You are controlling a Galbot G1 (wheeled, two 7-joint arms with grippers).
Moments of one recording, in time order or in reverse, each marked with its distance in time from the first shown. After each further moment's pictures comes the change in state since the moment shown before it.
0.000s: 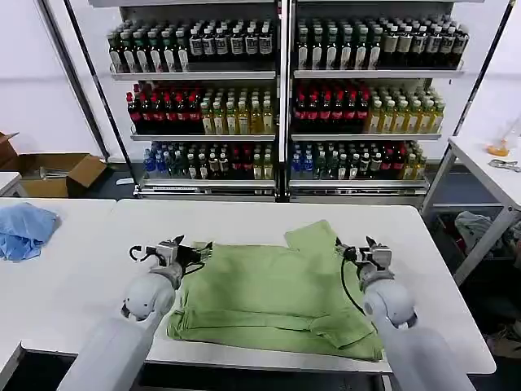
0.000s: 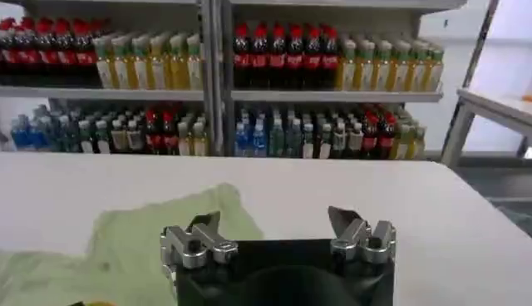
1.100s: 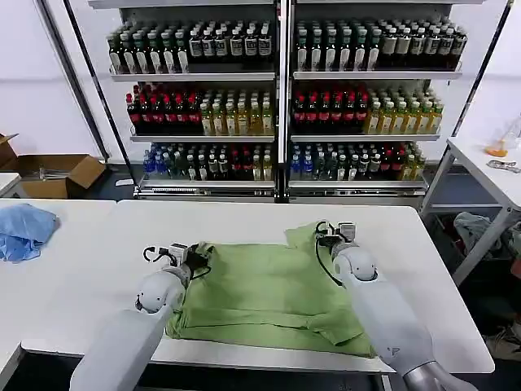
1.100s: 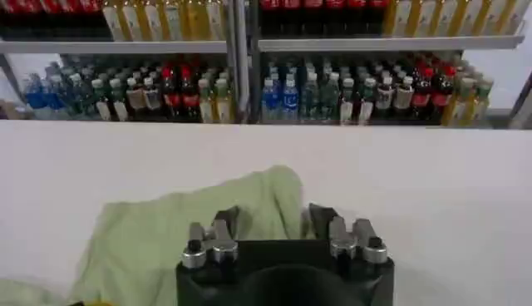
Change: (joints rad) left arm -0.038 0.002 0.058 0.119 -0.049 0.000 0.013; right arm 0.224 0.097 -0.110 -0.392 0.043 -0.018 -0.105
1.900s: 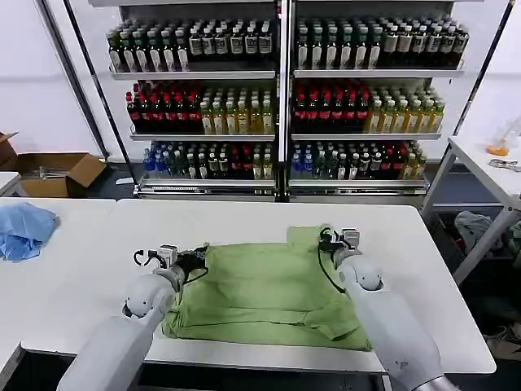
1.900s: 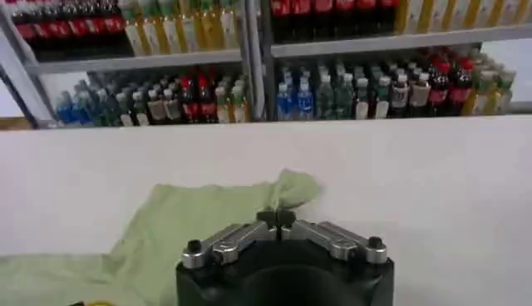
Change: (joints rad) left arm 0.074 0.042 -0.066 -0.139 -0.154 -0.014 0.016; right arm -0.106 -0.048 0.046 0.197 0.033 0.086 -0.018
